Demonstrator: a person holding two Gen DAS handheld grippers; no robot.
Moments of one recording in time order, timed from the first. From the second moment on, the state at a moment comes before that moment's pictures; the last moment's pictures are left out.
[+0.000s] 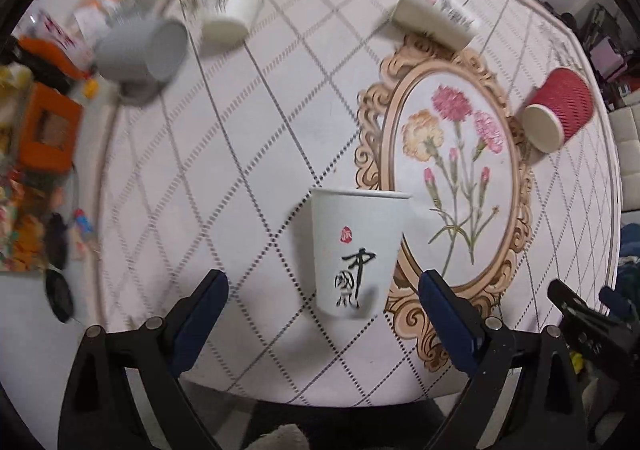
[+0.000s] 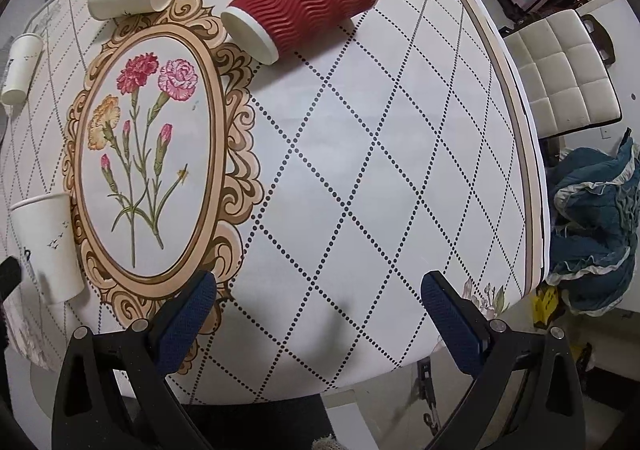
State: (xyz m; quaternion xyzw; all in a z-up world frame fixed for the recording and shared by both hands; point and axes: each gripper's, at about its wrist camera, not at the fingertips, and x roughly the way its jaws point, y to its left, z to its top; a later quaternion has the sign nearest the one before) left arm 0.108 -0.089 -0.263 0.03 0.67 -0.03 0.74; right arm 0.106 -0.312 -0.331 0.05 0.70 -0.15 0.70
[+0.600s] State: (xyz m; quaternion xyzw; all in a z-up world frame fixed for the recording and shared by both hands) left arm 0.089 -0.045 -0.169 0.05 0.59 -0.02 0.80; right arm 0.073 -0.303 -0.292 0.09 0.67 -0.13 0.73
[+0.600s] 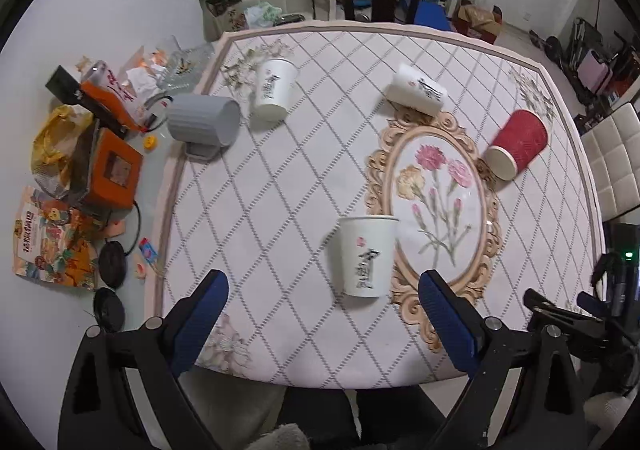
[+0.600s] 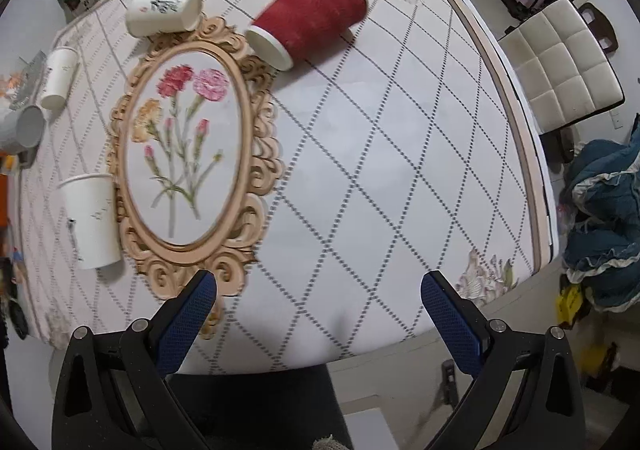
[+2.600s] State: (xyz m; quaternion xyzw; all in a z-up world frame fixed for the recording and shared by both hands) left arm 0.198 0.098 -0.355 0.04 0.69 0.04 0.72; right arm 0.207 -0.102 -0.350 0.06 0.44 -0.09 0.89
